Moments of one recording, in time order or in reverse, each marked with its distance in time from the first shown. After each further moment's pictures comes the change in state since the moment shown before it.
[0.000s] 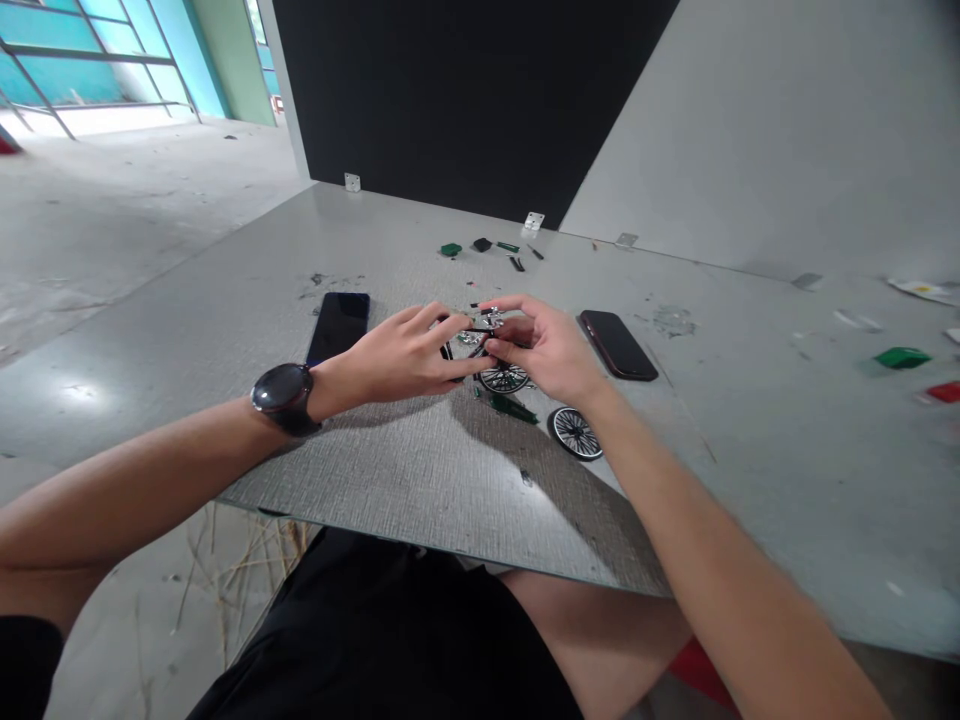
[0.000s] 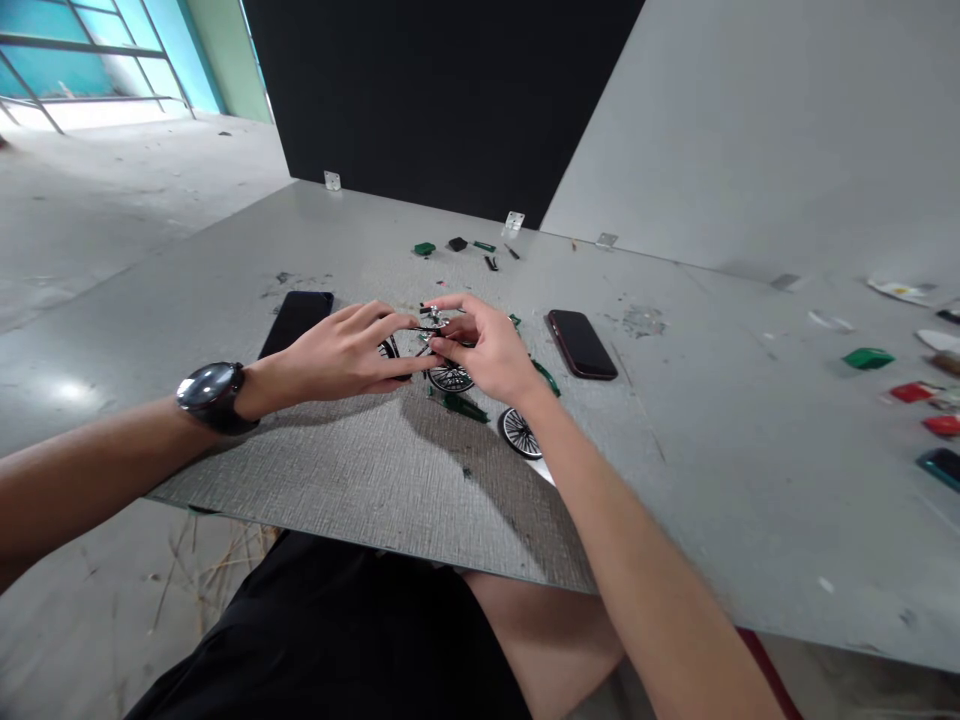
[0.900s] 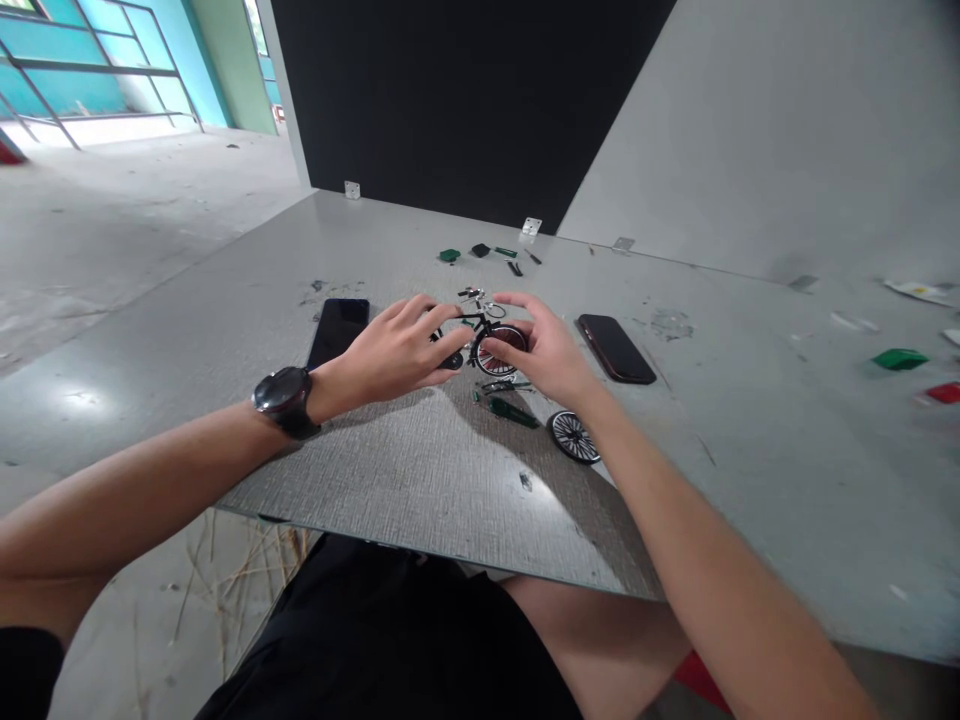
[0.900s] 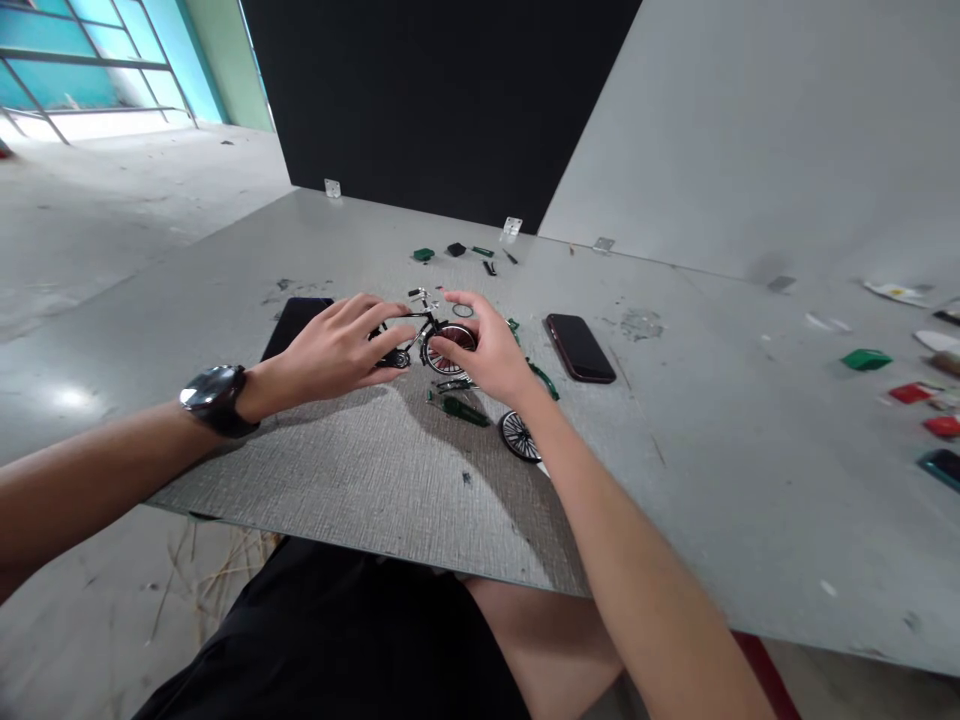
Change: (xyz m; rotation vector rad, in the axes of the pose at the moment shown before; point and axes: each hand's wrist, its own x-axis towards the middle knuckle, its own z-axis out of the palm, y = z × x) left_hand 0.002 -0.001 -0.001 -0.161 -0.040 -0.213; right_hand 0.002 0.014 -0.002 0.049 0.046 0.038
